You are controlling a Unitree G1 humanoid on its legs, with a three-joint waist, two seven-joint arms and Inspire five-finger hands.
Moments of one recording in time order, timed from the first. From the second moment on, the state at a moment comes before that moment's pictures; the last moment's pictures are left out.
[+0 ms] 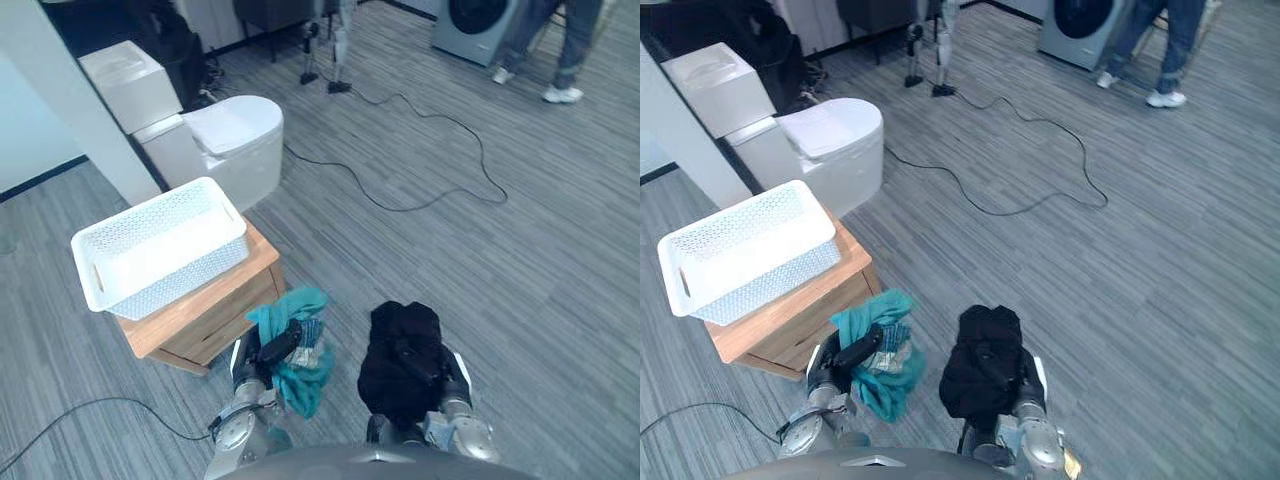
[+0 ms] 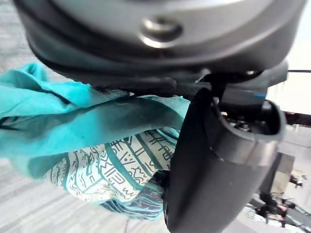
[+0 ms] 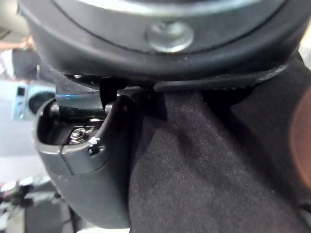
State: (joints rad) left arm 0.39 -0.06 -0.11 0.14 -0.35 -0.07 0.13; right arm 0.39 -0.06 0.10 0.16 0.16 -0.05 -0.07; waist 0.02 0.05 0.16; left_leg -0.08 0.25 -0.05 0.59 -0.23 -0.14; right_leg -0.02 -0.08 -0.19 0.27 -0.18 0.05
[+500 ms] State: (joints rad) left arm 0.42 -0.05 -0.05 0.00 -0.35 -0.08 0.14; right arm 0.30 0.00 0.03 0.14 0.16 -0.05 -0.08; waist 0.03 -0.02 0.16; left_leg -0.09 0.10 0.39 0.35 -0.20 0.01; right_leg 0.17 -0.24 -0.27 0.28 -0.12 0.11
